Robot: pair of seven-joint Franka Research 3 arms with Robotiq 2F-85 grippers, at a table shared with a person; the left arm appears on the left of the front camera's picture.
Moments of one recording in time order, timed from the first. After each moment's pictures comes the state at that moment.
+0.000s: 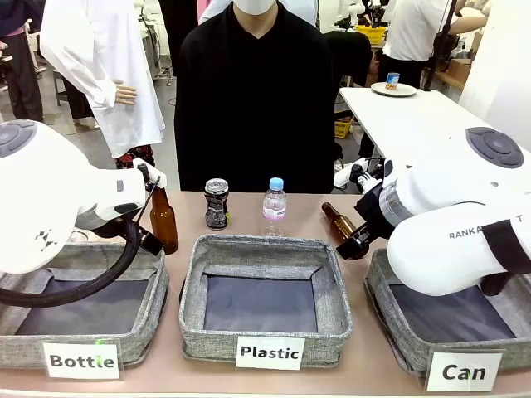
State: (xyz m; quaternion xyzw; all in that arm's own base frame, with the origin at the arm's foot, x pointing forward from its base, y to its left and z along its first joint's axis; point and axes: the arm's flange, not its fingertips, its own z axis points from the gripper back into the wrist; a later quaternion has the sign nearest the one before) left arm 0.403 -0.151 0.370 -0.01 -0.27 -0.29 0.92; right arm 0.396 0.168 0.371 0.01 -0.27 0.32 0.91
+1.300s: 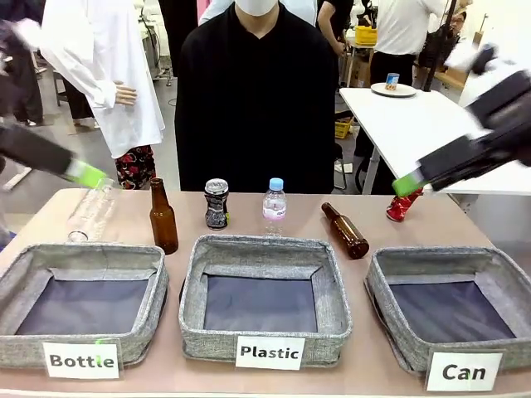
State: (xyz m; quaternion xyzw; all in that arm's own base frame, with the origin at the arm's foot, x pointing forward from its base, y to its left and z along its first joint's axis) left arm 0.262 -0.058 0.589 -0.28 -0.30 -0.32 0.85; right arm 0.272 0.085 0.586 0.26 -0.26 0.21 0.90
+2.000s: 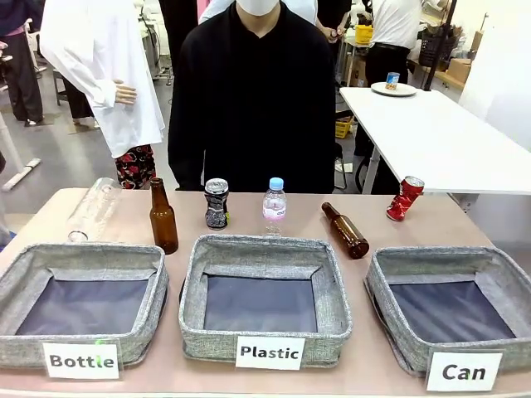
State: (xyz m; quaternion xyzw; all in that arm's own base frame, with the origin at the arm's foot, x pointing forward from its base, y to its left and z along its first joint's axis) left arm 0.281 0.189 0.408 -0.61 -0.29 -0.03 0.73; right arm 0.280 -0.231 0.414 0.57 -0.33 -0.11 0.74
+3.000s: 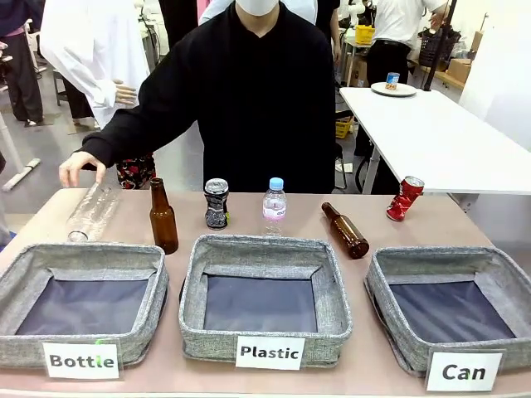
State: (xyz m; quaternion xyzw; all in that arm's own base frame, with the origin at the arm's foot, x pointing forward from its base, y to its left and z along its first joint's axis) left arm 0.280 0.190 0.409 -0.61 -0.28 -0.03 0.74; right arm 0.287 -0.220 0.413 0.56 -0.31 -0.10 0.76
